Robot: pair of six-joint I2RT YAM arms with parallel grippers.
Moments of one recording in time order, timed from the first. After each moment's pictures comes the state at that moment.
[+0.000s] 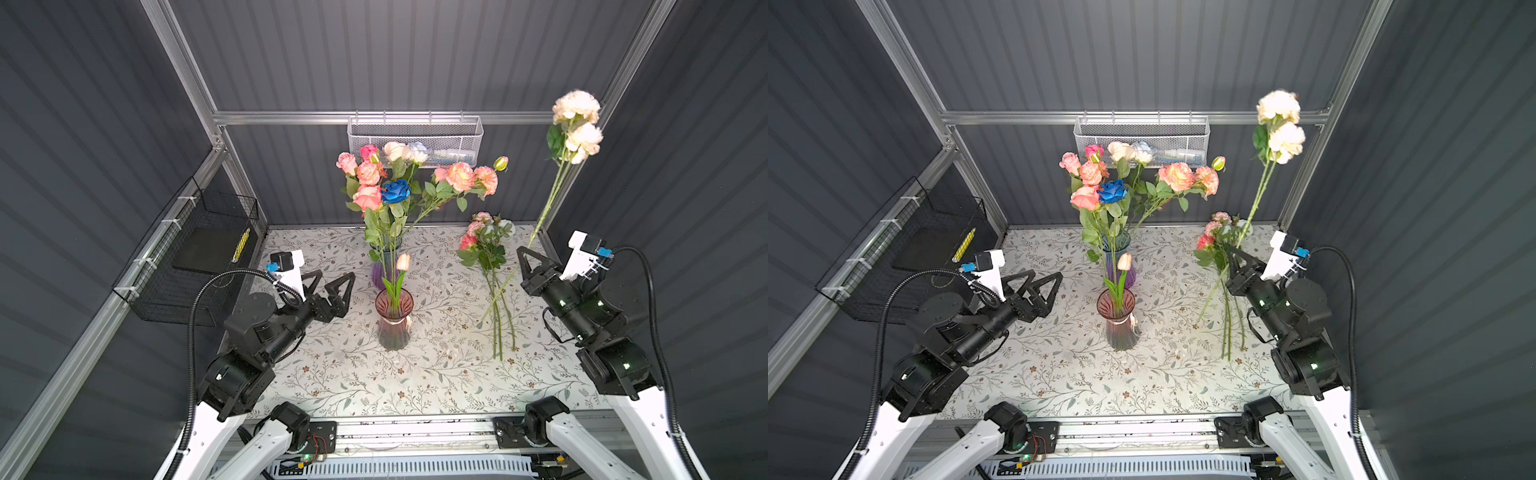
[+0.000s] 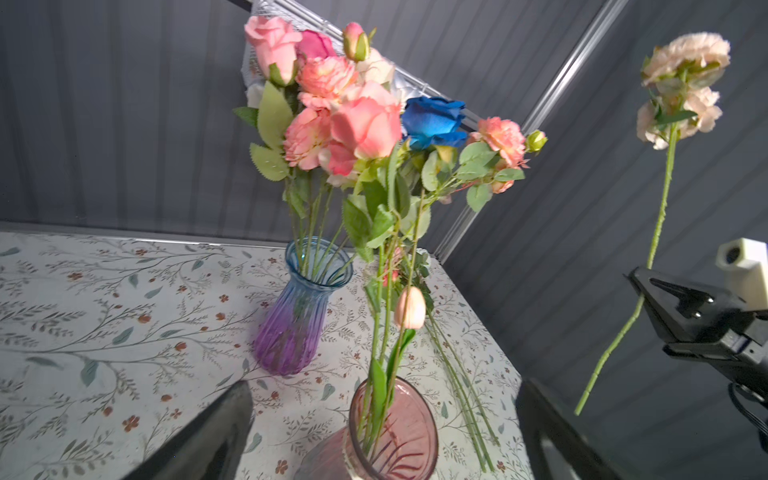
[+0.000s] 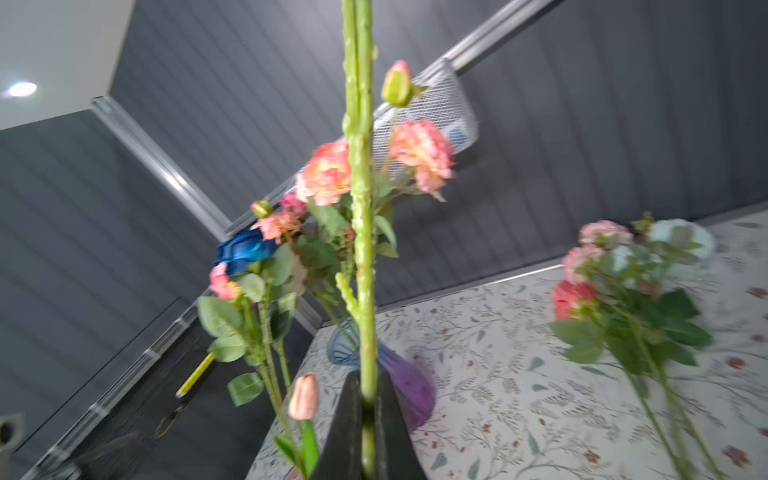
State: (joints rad) left arm -0.54 0.68 1.04 -0.44 0.07 -0.43; right arm 0.33 0.71 1.03 -0.26 -0.11 0.59
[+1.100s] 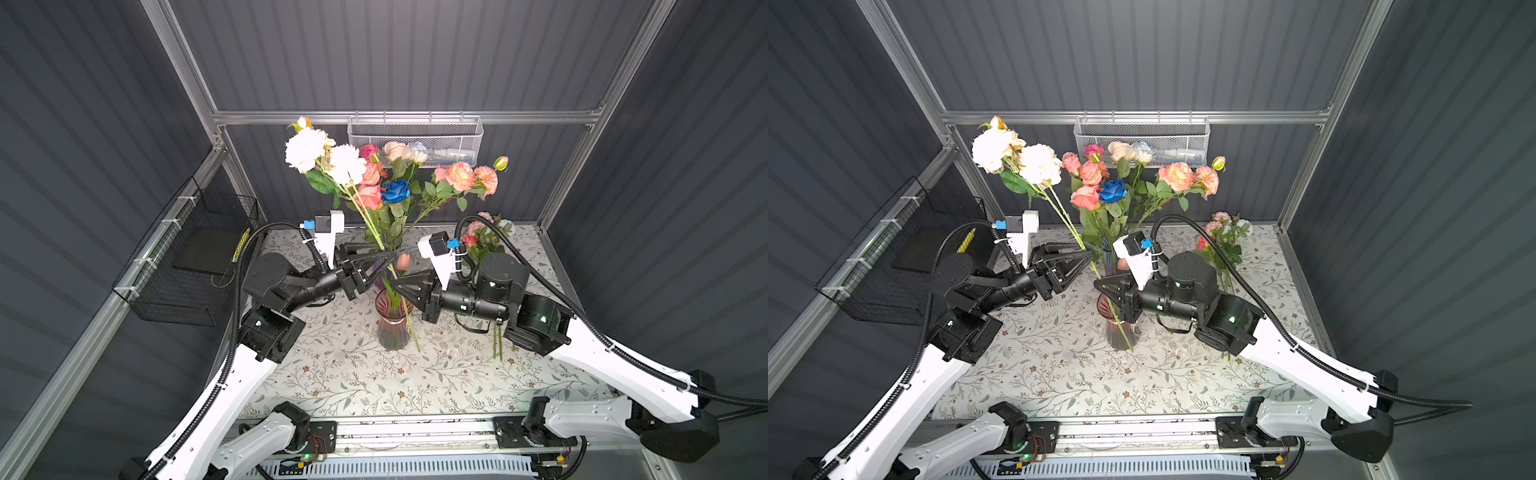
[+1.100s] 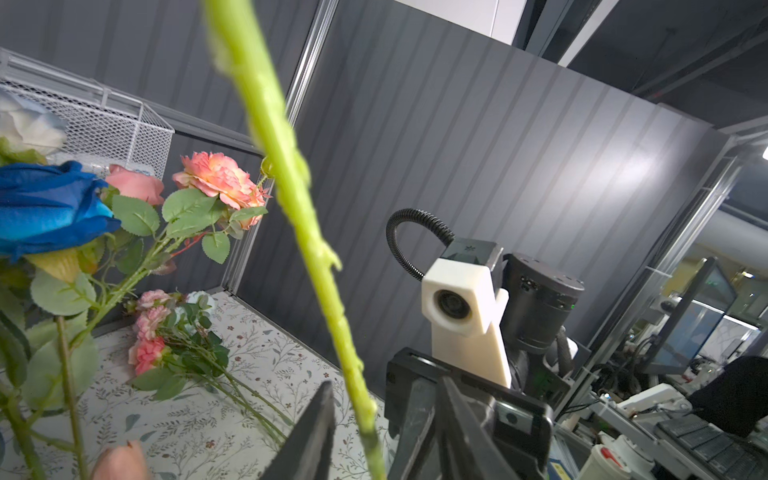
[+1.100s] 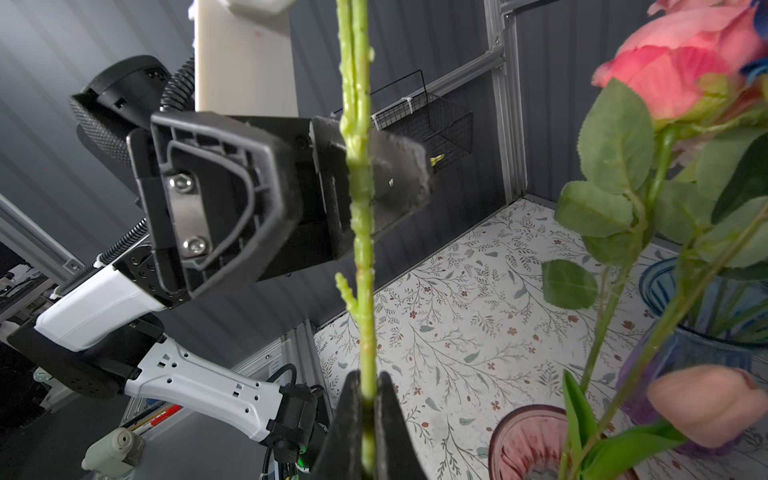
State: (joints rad) left arm -0.54 0.96 1.14 0.10 0.70 -0.62; right arm 1.01 1.19 1.32 -0.23 -0.23 0.33
